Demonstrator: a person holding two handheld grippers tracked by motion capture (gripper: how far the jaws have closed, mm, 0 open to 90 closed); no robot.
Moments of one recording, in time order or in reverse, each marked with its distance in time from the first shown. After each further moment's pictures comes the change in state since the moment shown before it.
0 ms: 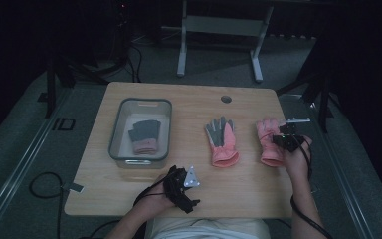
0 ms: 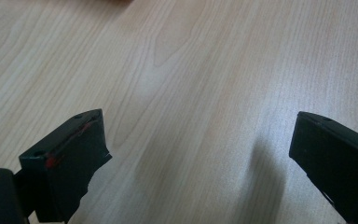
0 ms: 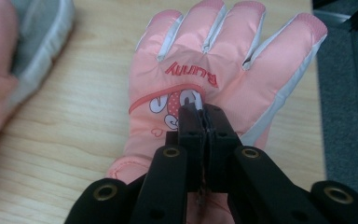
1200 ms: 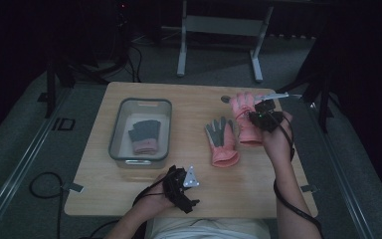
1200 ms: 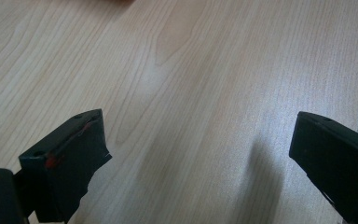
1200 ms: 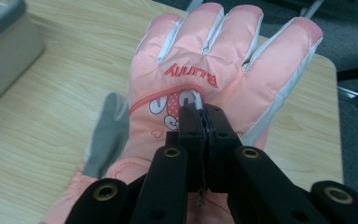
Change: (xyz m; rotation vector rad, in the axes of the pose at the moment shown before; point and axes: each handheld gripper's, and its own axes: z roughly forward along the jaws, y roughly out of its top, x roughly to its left) left arm 0.000 0.000 -0.003 0.004 0.008 0.005; right arm 0.100 0.075 -0.065 -0.130 0.070 -0.170
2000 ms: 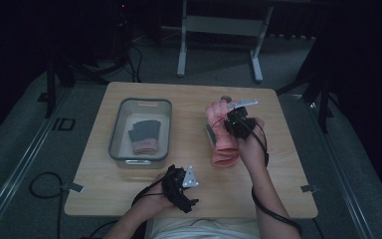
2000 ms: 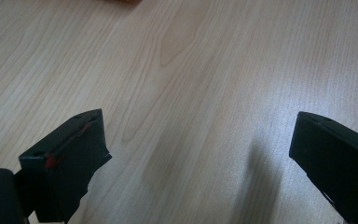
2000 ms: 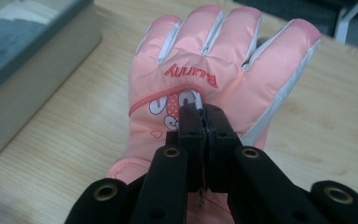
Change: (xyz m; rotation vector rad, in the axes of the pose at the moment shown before) left arm 0.001 0.000 -0.004 -0.005 0.012 0.005; right arm 0.066 -0.004 0.024 0.034 0.074 -0.038
